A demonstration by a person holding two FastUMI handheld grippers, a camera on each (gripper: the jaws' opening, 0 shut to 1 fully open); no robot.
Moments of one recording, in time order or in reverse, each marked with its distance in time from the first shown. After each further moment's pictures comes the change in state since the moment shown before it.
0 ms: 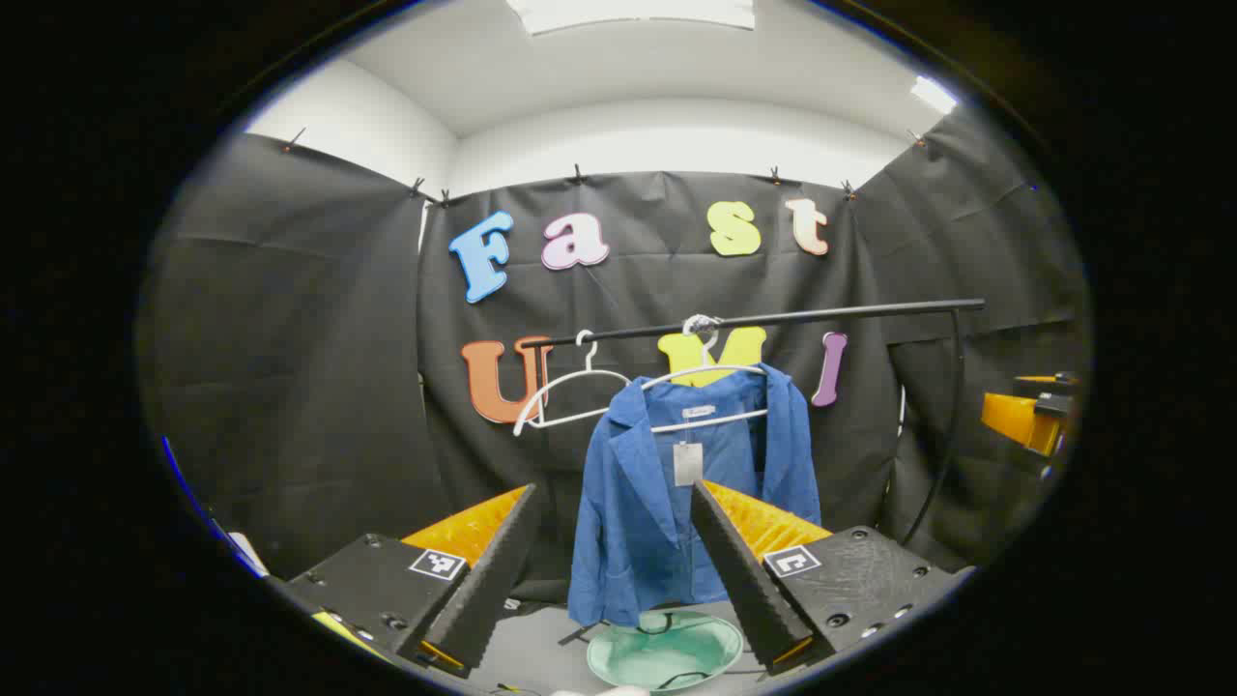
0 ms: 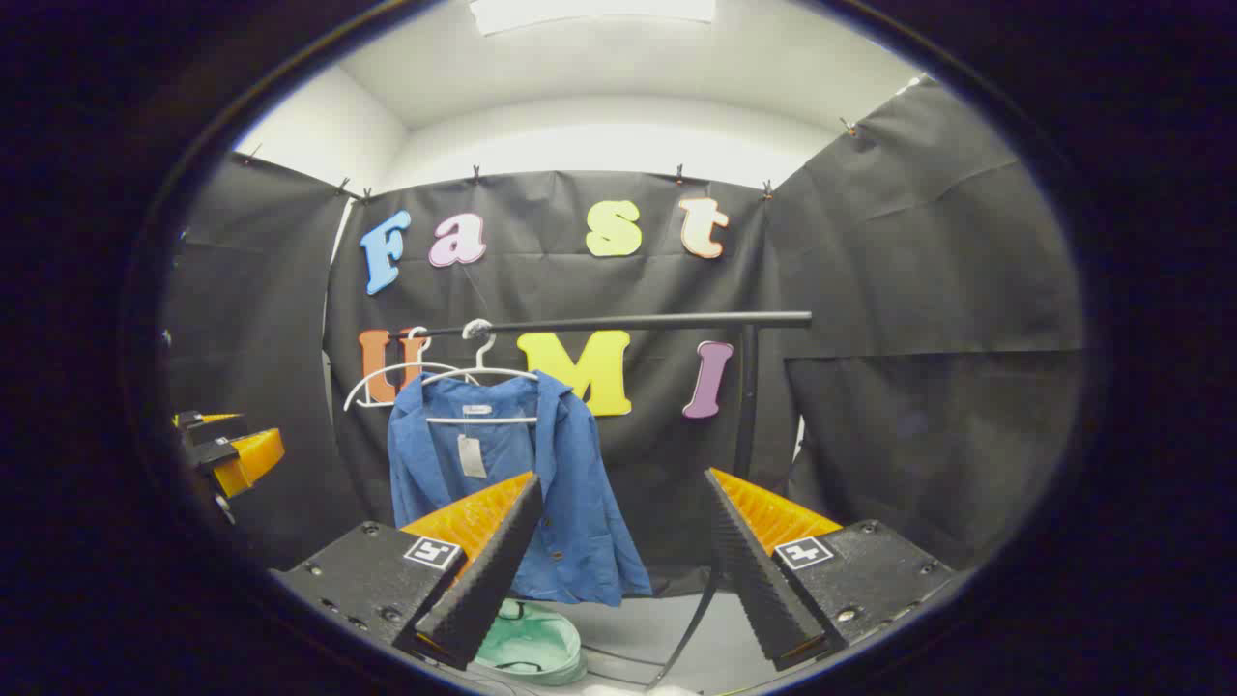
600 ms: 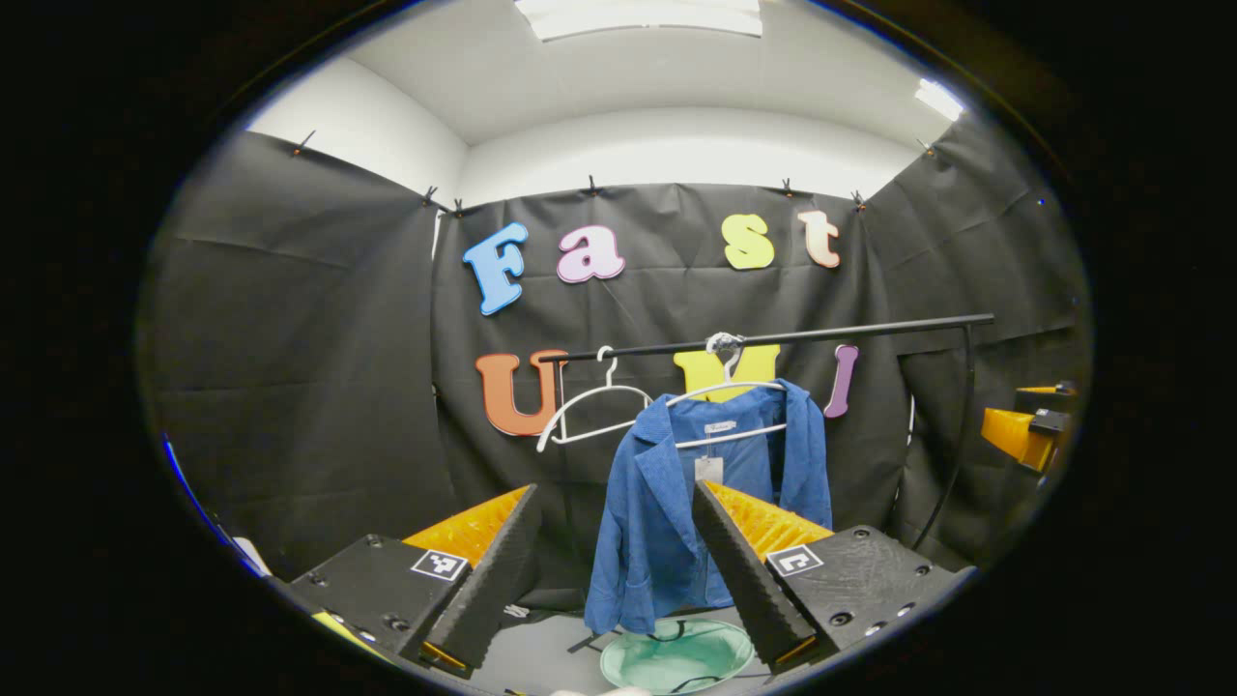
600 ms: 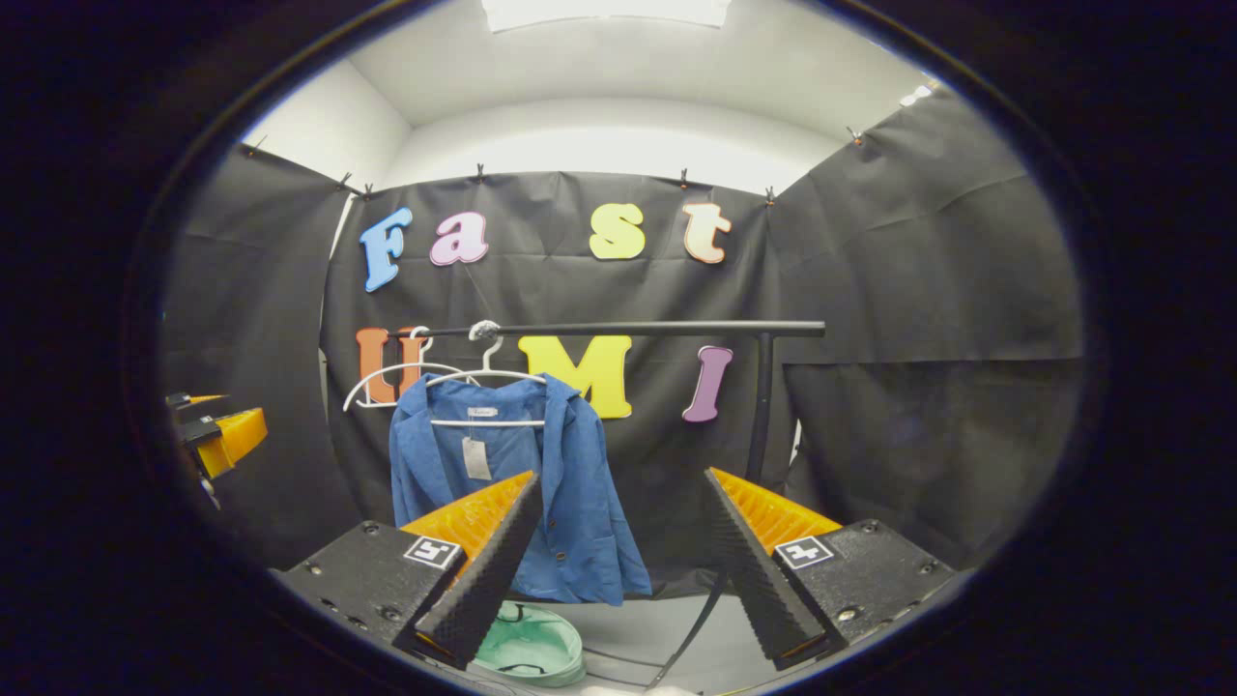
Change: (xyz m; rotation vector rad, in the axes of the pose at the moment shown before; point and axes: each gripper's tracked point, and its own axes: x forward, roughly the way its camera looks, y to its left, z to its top) left arm 0.002 0.030 0.012 -0.007 -0.021 0.009; right arm -0.013 0.018 0.018 -0.033 -0.027 -0.042
